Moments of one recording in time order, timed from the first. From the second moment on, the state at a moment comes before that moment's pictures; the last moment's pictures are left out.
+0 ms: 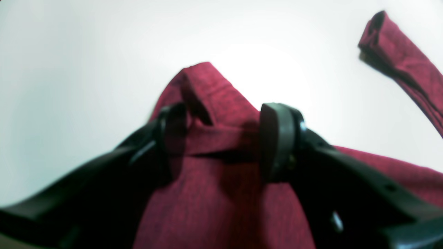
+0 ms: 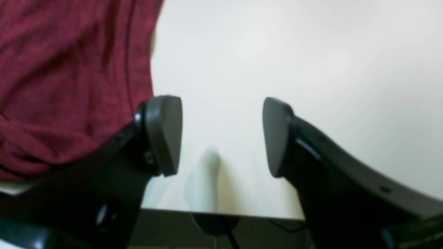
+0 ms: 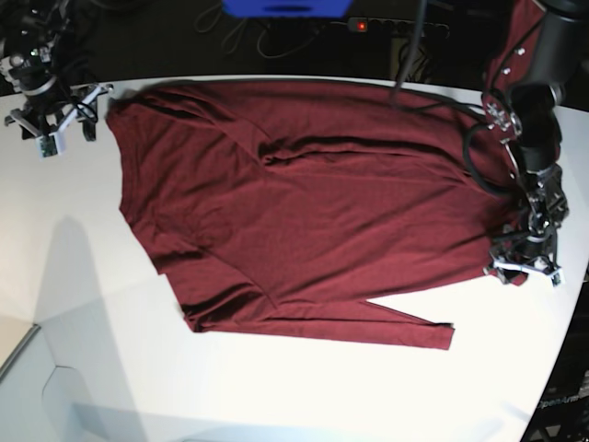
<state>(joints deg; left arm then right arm) -30.7 -18.8 -33.1 26.1 -2.1 -16.7 6.3 -25.0 7.0 37.2 102.2 -1.0 39.7 -29.5</state>
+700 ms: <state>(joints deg) -32.6 -18.4 -32.9 21.5 -2.3 -10.3 -0.7 -25.1 8.4 37.3 101.1 -1.1 39.7 -29.5</state>
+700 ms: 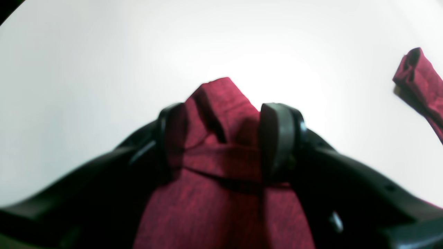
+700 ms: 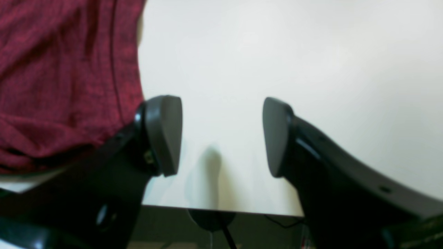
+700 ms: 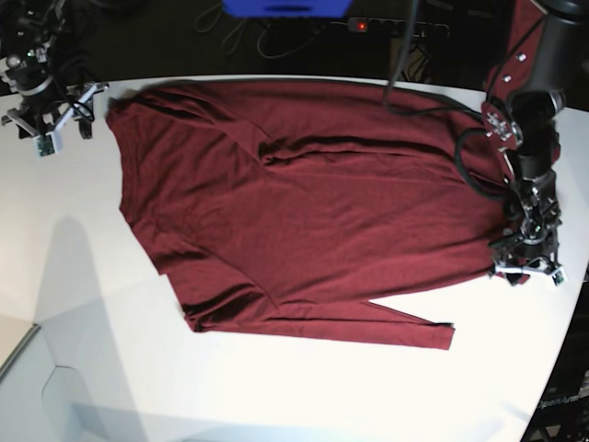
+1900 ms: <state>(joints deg) -30.1 -19.7 -33.1 35.5 -19.1 -9.9 10.3 -4.5 7.0 32.0 100.1 -1.3 39.8 -29.7</state>
